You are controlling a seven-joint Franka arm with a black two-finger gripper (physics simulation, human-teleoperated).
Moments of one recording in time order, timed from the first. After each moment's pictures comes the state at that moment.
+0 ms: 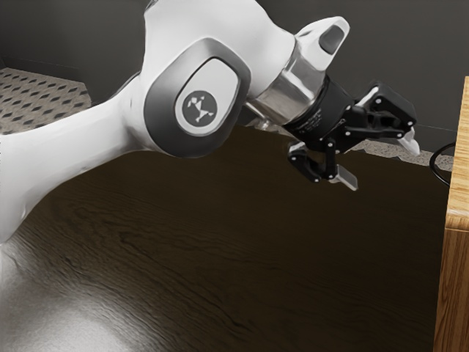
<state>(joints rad) -0.39 0.04 0.03 -1.53 -0.34 2.17 -0.72</state>
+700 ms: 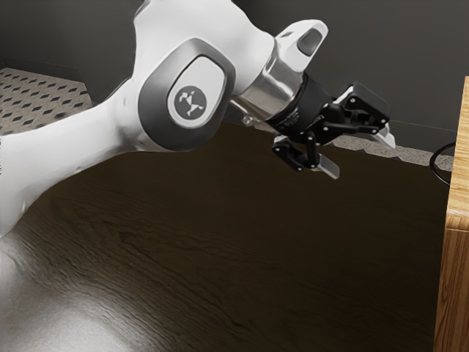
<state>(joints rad) -0.35 0.04 0.04 -1.56 -0.38 2.18 -0.55</state>
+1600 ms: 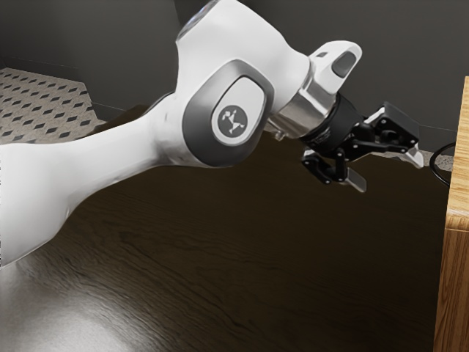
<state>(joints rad) -0.37 0.14 0.04 -1.51 -0.40 2.23 -0.49</state>
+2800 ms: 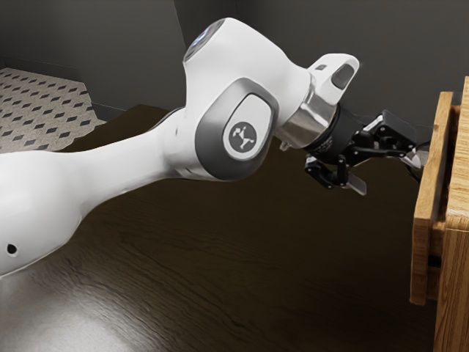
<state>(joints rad) -0.37 0.16 0.05 -1.55 -0.42 2.32 -0.48</state>
